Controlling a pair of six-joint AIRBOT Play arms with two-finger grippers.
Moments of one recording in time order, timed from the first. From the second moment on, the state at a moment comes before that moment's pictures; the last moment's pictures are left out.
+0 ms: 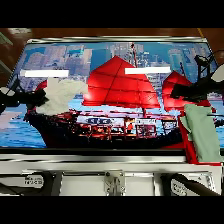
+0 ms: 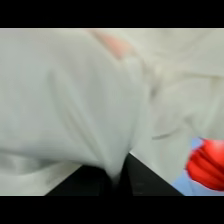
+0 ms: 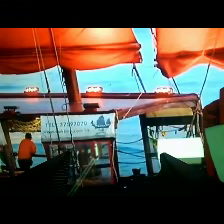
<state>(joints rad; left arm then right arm) 0.28 -1.52 1.17 1.00 -0.81 -1.53 -0.12 -1.27 1.34 -1.40 1.33 1.51</state>
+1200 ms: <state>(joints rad) -0.43 -1.24 1.14 0.92 -0.93 -1.64 -0.14 -1.06 1.10 -1.28 1.34 1.32</state>
